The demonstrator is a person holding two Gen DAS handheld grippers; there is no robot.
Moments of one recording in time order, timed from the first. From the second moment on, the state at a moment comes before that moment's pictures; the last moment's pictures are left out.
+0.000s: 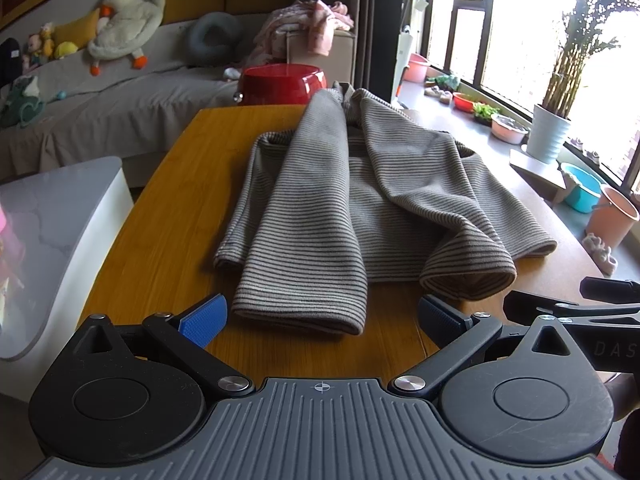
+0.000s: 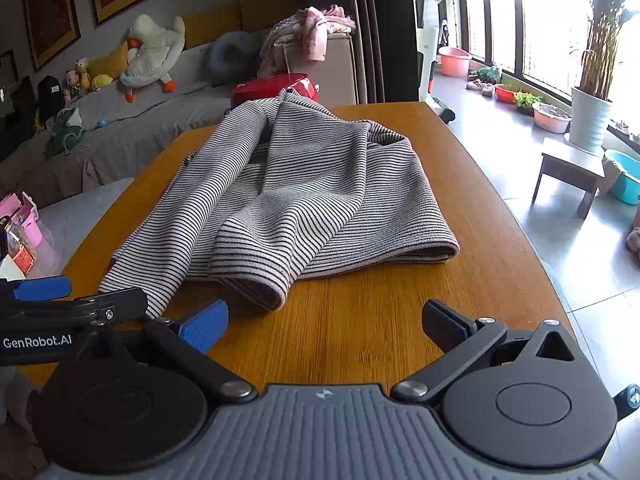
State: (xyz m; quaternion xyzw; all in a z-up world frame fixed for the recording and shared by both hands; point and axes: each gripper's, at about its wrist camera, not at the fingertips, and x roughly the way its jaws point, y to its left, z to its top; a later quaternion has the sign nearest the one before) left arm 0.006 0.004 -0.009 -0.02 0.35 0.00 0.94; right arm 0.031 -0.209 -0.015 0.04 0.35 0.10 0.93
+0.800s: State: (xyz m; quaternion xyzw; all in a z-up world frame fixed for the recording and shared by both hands) left arm 0.006 0.004 -0.010 -0.02 0.35 0.00 0.94; right arm 0.032 -0.208 -0.017 0.04 0.36 0.10 0.93
